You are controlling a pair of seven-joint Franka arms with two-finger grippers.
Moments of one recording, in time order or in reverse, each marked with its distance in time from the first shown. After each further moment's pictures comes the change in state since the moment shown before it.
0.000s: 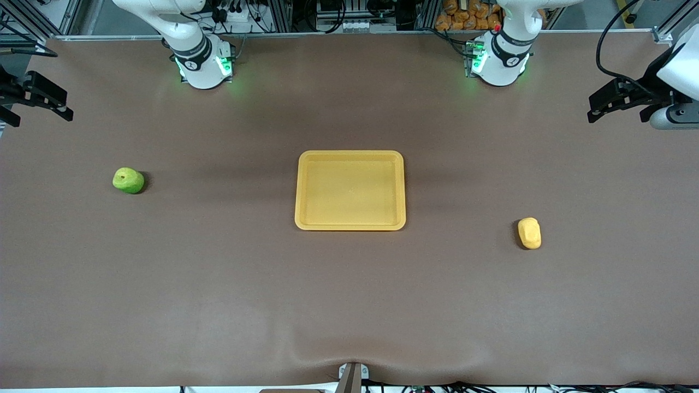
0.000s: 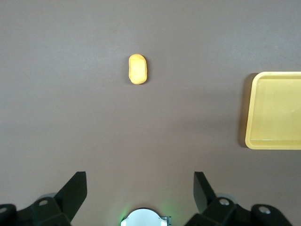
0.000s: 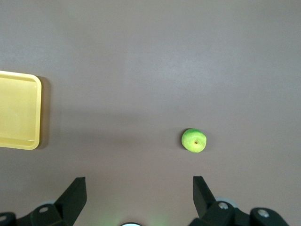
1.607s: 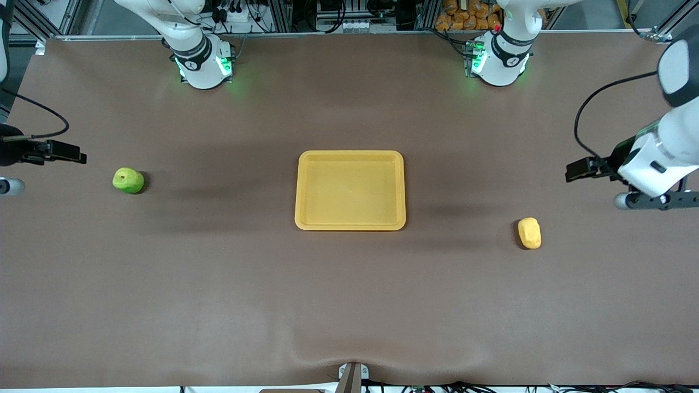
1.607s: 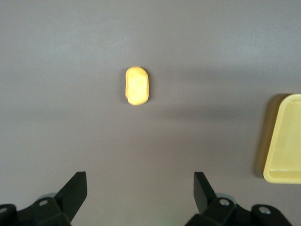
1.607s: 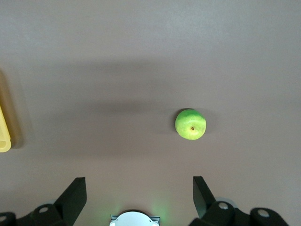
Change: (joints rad) left arm 0.034 0.204 0.008 -0.121 0.000 0.269 -0.004; right arm -0.103 0.249 -0.015 -0.007 -0.001 0.013 0.002
